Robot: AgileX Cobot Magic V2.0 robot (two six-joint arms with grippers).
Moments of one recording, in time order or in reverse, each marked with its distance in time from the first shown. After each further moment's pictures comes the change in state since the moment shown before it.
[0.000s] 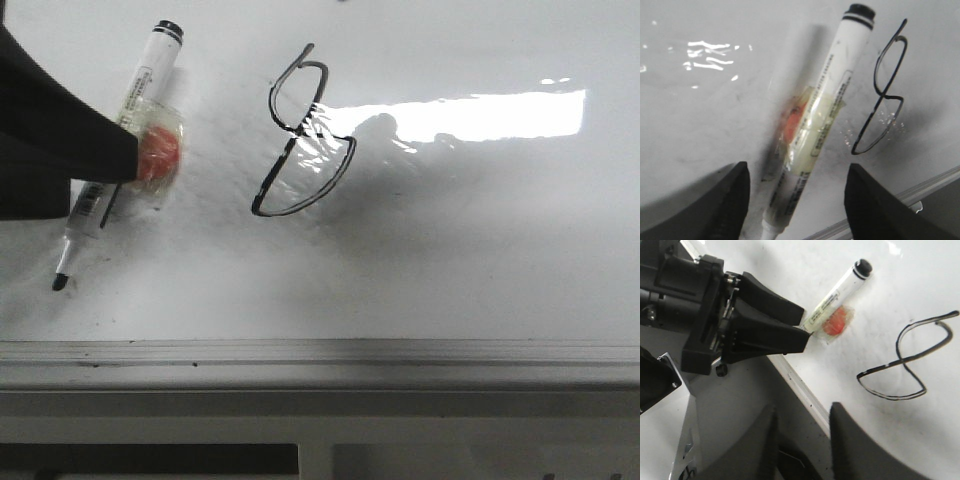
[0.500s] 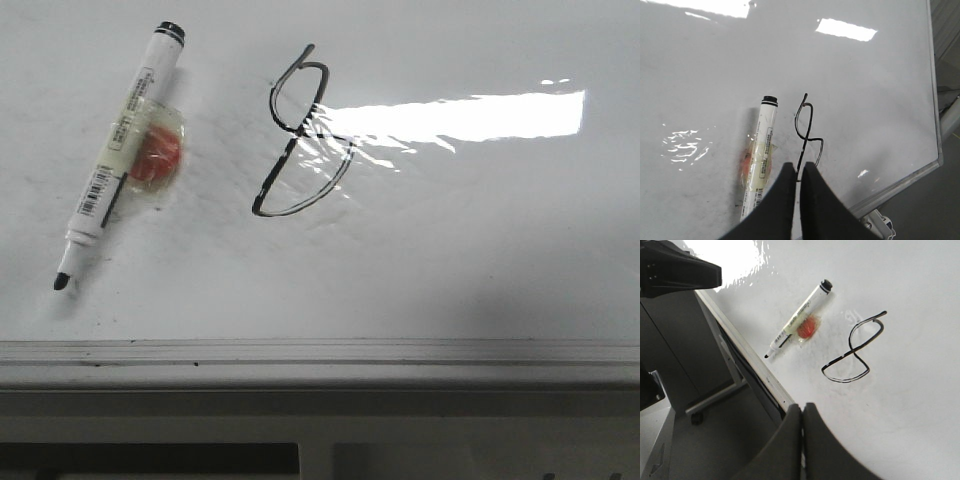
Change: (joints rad) left arm 0.000 -0.475 0.082 0.177 0.069 0.002; right arm 0.000 -0.447 0.352 -0.117 -0.183 -0.002
